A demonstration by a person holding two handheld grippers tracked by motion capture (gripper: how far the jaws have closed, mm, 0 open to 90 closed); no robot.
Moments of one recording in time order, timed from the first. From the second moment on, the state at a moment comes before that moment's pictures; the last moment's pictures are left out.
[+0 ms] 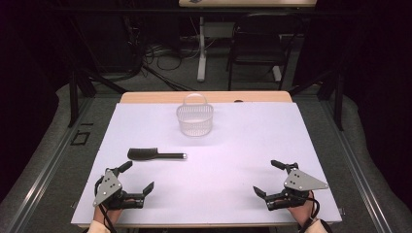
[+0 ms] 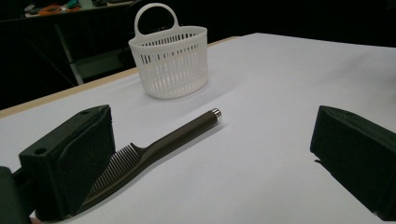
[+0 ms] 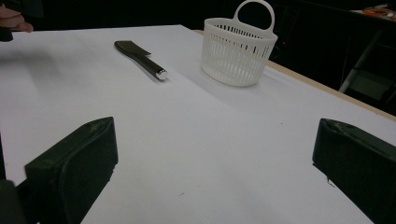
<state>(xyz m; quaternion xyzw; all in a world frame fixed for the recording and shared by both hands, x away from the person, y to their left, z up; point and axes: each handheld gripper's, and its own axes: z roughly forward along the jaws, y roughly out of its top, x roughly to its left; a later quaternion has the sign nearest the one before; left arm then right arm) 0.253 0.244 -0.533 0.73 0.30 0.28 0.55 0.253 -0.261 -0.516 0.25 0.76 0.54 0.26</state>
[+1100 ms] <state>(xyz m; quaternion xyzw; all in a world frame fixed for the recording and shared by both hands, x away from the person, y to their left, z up) 0.311 0.210 -0.520 0.75 0.35 0.24 0.51 0.255 -0.259 -0.517 0.25 0.77 0.53 0.26</state>
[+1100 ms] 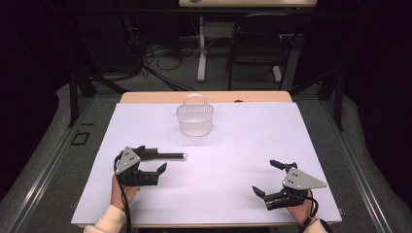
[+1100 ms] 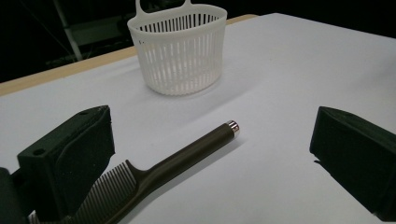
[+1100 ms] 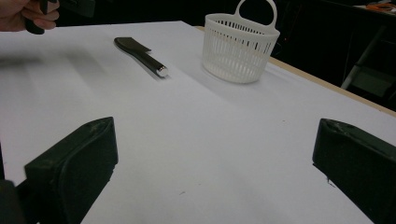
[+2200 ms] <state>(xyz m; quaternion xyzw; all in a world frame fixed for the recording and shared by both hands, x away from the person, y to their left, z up) 0.367 0.173 -0.524 0.77 0.39 0.21 0.46 0.257 -0.260 -0.518 0.27 0.77 0.52 0.26</state>
